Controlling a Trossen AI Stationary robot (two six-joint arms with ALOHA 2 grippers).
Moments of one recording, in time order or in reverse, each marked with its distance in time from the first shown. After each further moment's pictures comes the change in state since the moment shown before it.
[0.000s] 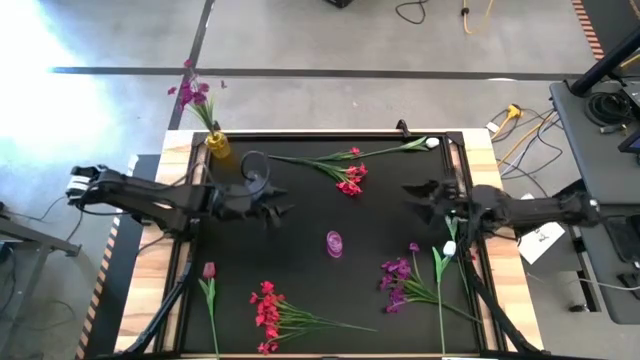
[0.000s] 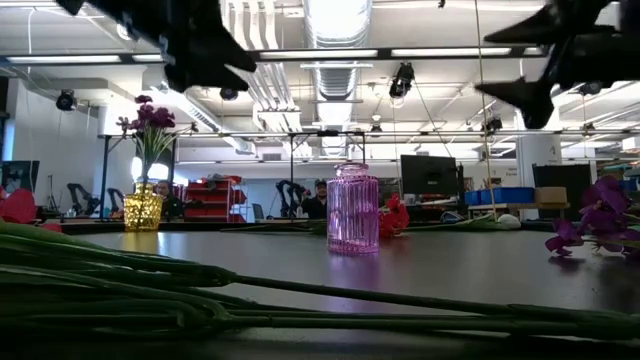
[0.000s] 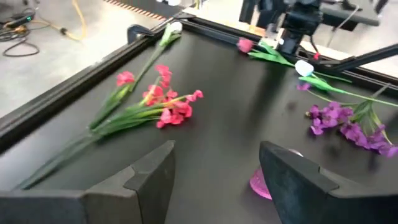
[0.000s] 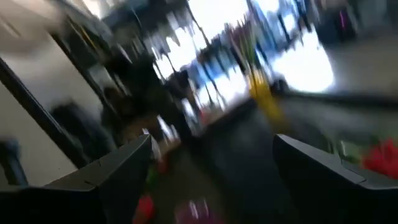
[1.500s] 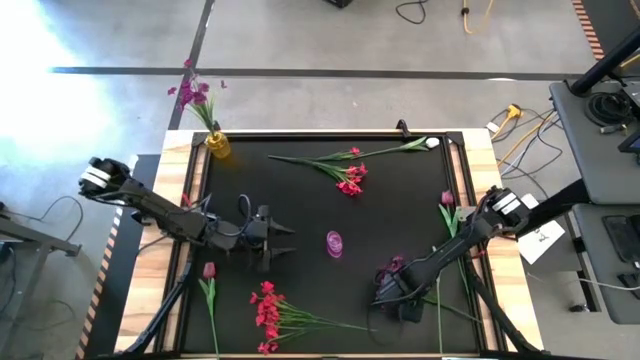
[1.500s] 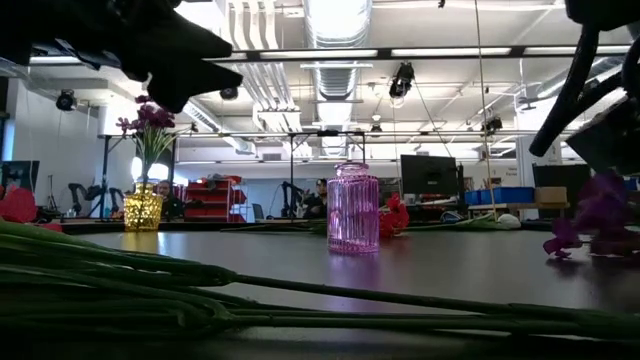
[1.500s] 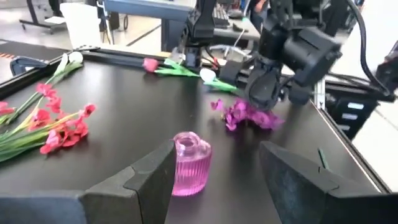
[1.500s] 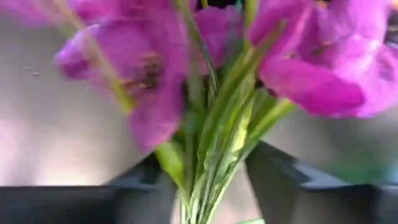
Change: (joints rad) left arm -0.286 0.131 -0.299 0.675 -0.001 0.118; right arm 0.578 1.470 0.953 -1.246 -0.450 0.337
